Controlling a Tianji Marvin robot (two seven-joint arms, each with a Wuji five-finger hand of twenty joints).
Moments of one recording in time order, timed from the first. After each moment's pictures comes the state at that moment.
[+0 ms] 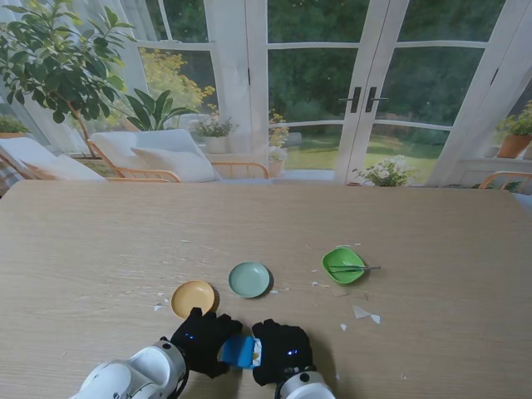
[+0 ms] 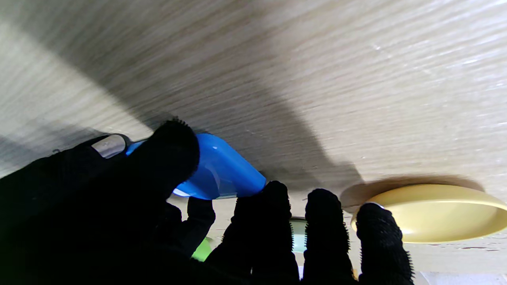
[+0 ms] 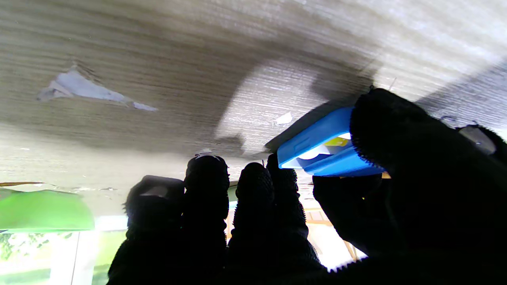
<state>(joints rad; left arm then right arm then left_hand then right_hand) 1.82 -1.00 -1.05 -1.89 1.14 0.08 -0.37 -1.65 -1.07 0.59 -1.75 -1.06 0.67 -0.10 0.48 -0.47 0.90 -0.13 0.12 0.17 0.51 0.62 0.15 0.01 0.98 1.32 0.13 0.11 1.16 1.53 -0.11 0.24 1.34 1.42 0.37 -0.71 0.89 -0.06 0.39 -0.06 0.54 0.87 0.47 -0.21 1.23 1.08 0.62 -0.09 1.27 1.15 0.52 -0.10 1.67 1.04</state>
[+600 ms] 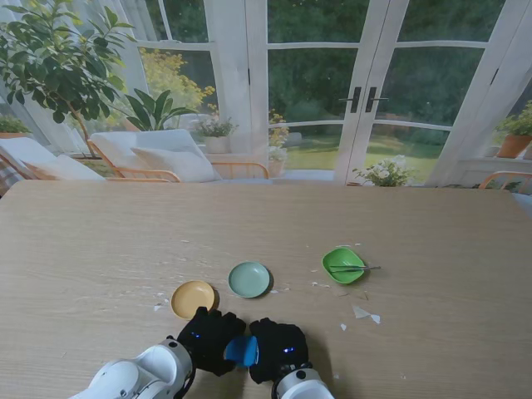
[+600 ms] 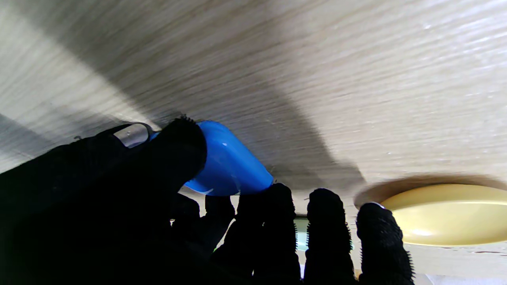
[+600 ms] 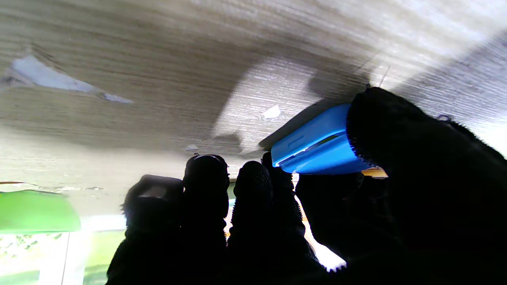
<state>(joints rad) 1.78 -1.00 -1.00 -1.87 1.10 0.12 -0.35 -1.62 -1.08 0.57 -1.73 -1.03 0.66 -0.12 0.52 -0.47 0.90 -0.13 0.12 0.21 0.69 0.71 0.15 0.06 1.01 1.38 0.14 0.13 1.16 1.53 -0.11 0.24 1.34 1.42 0.36 -0.71 0.91 -0.06 0.41 -0.02 0.57 0.88 0.50 -0.20 1.23 1.08 0.65 -0.09 1.28 1.14 0.54 -0.10 1.68 1.04</state>
